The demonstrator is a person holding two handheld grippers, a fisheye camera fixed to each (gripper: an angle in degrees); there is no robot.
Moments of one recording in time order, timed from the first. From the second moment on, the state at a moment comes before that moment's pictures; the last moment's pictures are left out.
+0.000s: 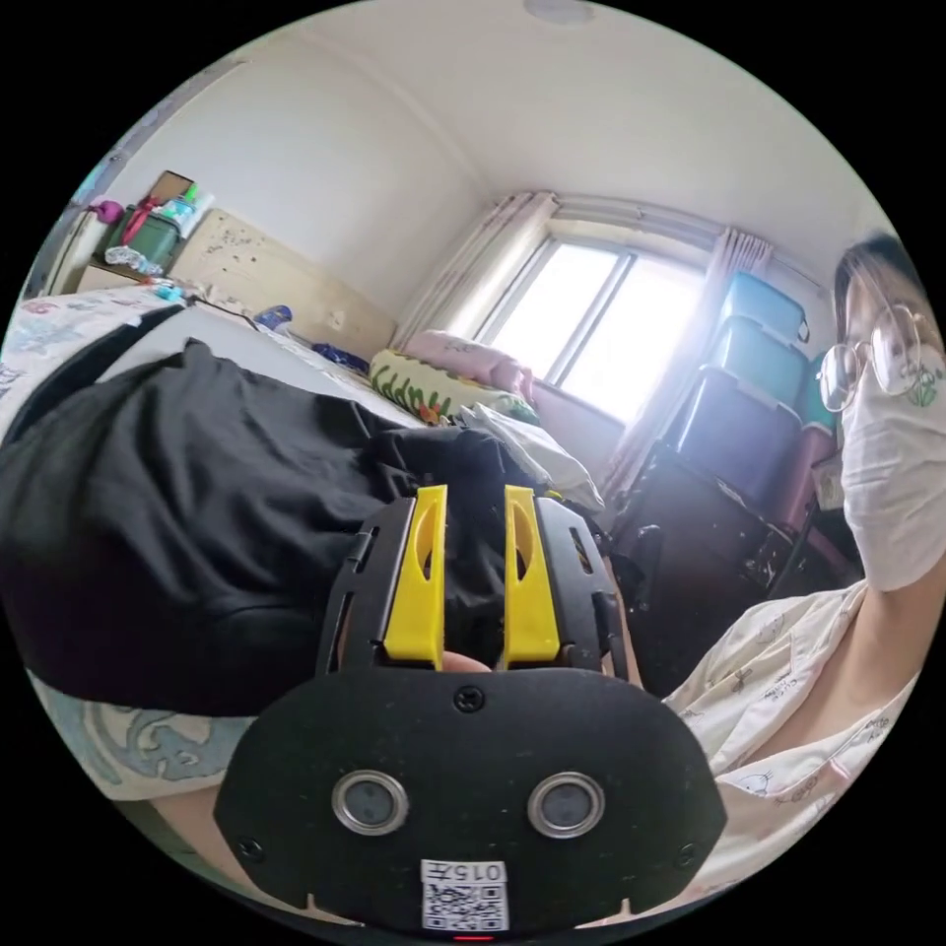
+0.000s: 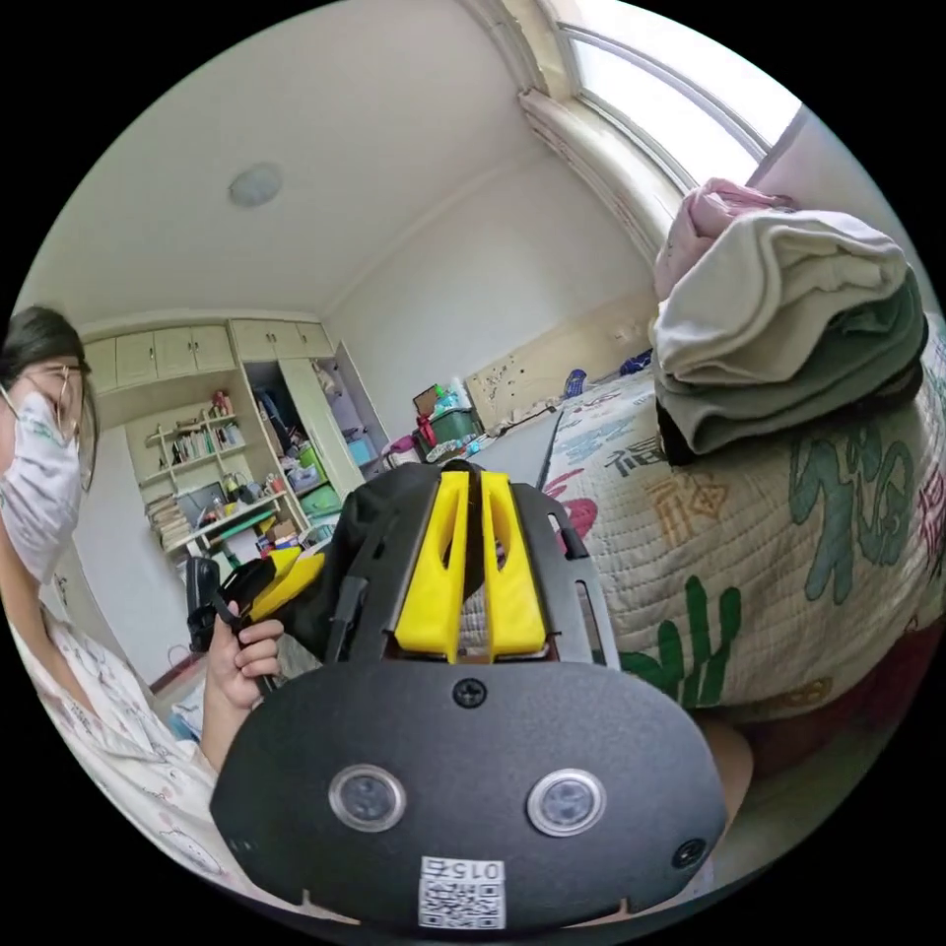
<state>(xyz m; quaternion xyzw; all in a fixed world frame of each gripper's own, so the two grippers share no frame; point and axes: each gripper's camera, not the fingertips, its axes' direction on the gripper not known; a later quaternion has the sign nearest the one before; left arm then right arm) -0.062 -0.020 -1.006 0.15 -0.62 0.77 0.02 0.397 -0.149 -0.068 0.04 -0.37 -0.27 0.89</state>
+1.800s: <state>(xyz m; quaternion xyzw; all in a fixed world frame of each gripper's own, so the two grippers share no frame) 0.130 0.395 -1.125 0.20 -0.60 0.75 -0.19 0.410 -0.121 -0.292 0.17 -0.29 -0.38 0.86</state>
